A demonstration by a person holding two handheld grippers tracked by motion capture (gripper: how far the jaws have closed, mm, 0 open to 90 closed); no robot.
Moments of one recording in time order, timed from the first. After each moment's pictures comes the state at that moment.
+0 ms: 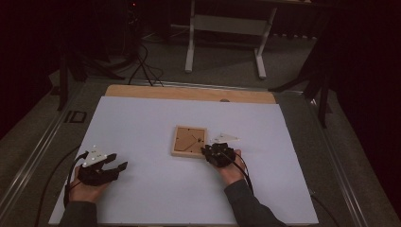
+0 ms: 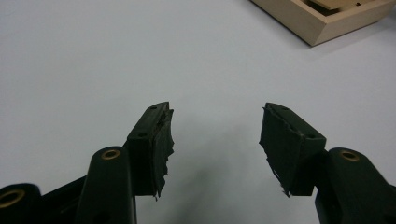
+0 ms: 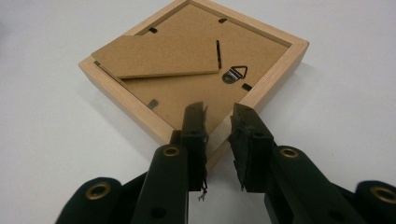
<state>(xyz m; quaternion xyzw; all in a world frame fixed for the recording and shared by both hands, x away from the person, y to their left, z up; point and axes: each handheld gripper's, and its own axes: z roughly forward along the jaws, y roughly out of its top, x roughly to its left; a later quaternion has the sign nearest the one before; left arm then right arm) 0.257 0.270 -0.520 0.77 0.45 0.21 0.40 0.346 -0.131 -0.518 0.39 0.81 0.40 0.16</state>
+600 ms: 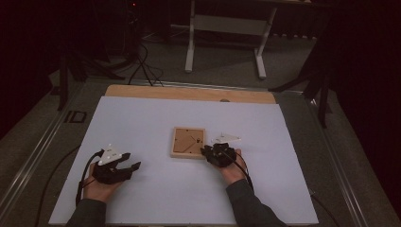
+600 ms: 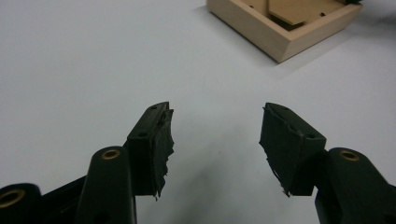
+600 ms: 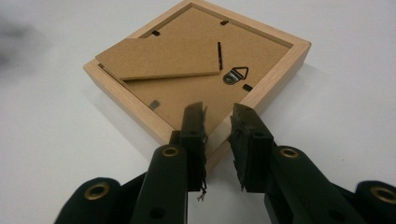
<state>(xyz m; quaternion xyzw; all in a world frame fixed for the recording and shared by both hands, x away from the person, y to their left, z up) 0.269 0.227 -0.519 0.79 0.42 0.20 0.40 0.349 -0.135 -0.520 0.37 0.82 0.42 0.14</state>
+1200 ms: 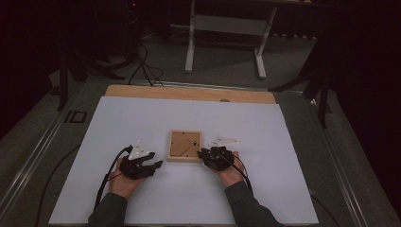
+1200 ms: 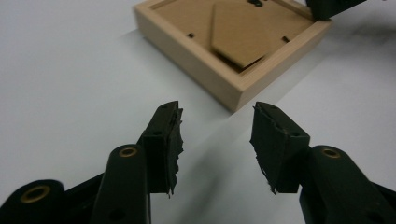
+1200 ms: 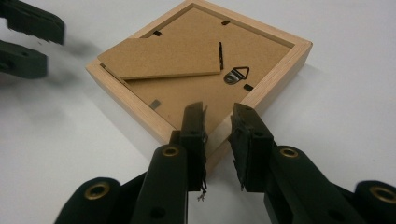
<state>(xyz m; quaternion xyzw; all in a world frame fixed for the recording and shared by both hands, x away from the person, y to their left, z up) 0.293 0.166 -0.526 0.82 0.38 0.16 0.40 0.339 -0.128 -0.520 0.36 0.82 0.42 0.13</state>
